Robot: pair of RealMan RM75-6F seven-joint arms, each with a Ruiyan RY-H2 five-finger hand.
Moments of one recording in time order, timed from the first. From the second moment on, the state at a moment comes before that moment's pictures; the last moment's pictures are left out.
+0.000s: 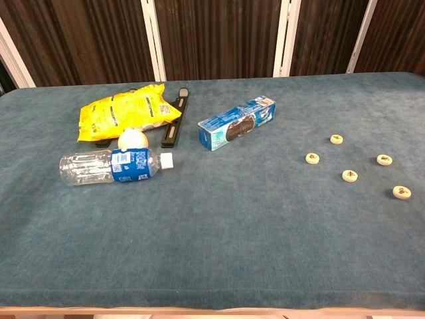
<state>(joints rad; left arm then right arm) -0.12 -1.14 -0.01 -1.61 1.52 1.44 0.12 0.09 -1.13 0.04 -1.62 -1.53 1.45 -0.13</state>
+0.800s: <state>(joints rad) -0.14 -1.14 0.01 -1.61 1.55 1.41 0.10 0.29 -1.25 0.06 -1.48 -1.46 1.15 -0.24</state>
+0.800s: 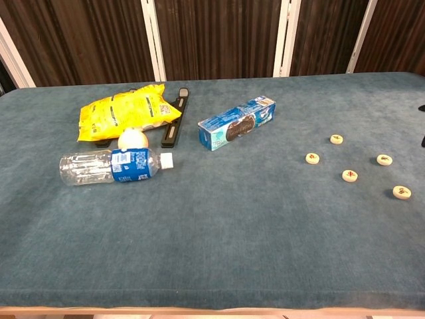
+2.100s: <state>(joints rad) -0.14 -1.14 0.01 -1.61 1.55 1.41 0.09 0.42 -1.47 0.06 -1.21 -1.32 0.96 -0.31</state>
